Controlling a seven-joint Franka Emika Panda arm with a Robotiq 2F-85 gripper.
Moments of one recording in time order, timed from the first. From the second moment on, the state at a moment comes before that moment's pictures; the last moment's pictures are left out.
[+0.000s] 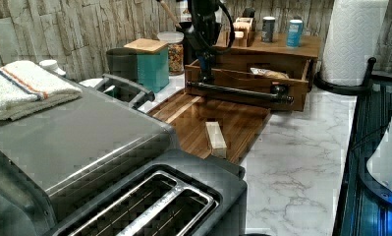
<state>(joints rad) 0.00 -0.02 -0.02 -2.32 0.00 0.65 -0.73</state>
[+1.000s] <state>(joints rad) 0.01 0.08 -0.01 -2.48 -0.13 0.95 -0.75</state>
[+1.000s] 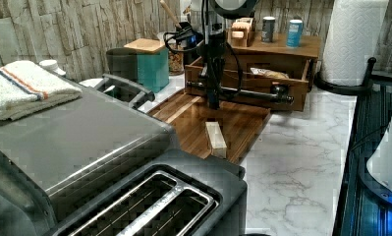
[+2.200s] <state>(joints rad) -0.08 0.08 -0.03 -2.53 -0.07 0.94 -1.12</state>
